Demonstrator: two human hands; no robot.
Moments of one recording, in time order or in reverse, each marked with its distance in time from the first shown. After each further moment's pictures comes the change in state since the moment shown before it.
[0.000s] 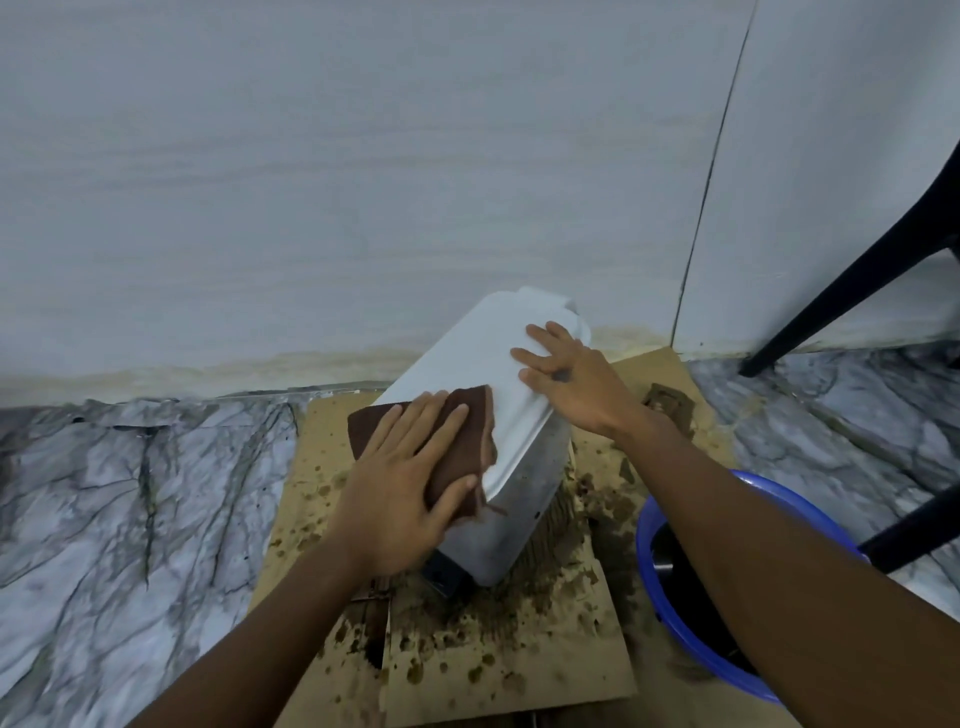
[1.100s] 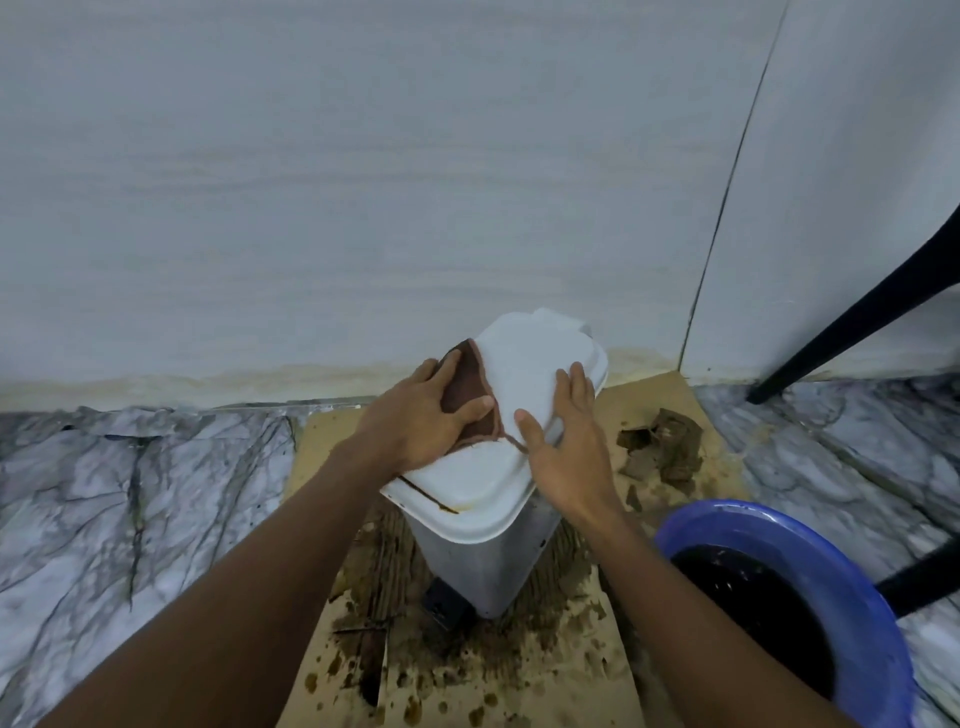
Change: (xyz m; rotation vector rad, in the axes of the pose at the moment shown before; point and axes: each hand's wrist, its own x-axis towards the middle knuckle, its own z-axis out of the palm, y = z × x) left_hand 0.108 -0.040 -0.013 -0.143 -0.288 -0.340; right_hand -0.025 -0.026 0.062 0.210 0.359 0.177
